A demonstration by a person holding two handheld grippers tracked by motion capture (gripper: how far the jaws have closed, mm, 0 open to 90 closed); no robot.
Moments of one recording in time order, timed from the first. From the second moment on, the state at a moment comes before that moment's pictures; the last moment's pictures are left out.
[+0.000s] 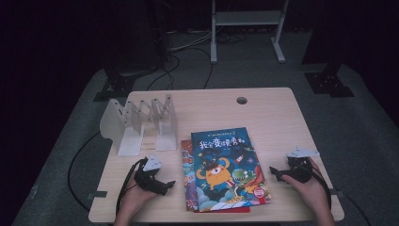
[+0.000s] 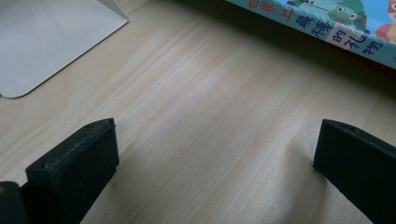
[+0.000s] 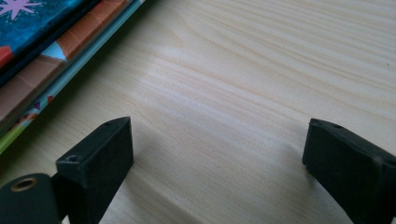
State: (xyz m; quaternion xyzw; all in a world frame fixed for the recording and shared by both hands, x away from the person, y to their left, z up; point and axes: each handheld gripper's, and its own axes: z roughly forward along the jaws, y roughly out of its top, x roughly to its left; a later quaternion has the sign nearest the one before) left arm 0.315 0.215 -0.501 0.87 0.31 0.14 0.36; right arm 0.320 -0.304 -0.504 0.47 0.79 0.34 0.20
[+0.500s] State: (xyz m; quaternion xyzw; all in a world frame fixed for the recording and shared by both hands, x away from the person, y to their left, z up) left arm 0.315 0.215 -0.501 0.87 0.31 0.14 0.36; right arm 0.317 -0.305 -0.496 0.47 0.78 0.36 0.19
